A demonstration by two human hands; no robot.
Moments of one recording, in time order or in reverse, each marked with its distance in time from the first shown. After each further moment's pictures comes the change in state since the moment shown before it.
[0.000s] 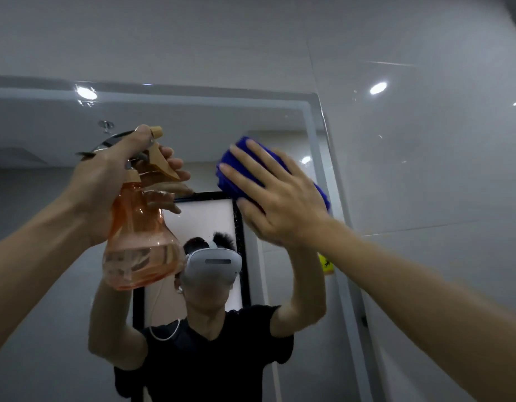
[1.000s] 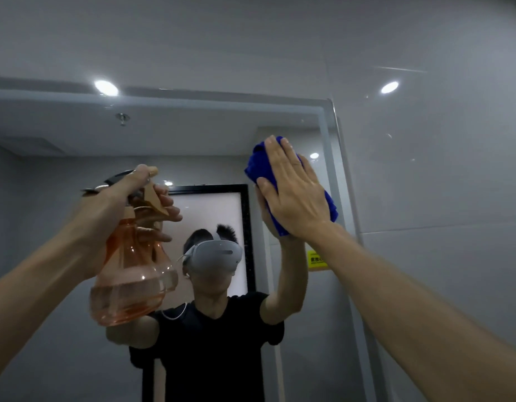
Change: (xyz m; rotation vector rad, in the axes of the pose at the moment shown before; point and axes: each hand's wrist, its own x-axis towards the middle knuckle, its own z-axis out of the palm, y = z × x) left_hand -0.047 -0.002 -0.039 0.121 0.106 -0.087; right_hand 0.012 -0.023 -0.006 0.297 -0.081 0.387
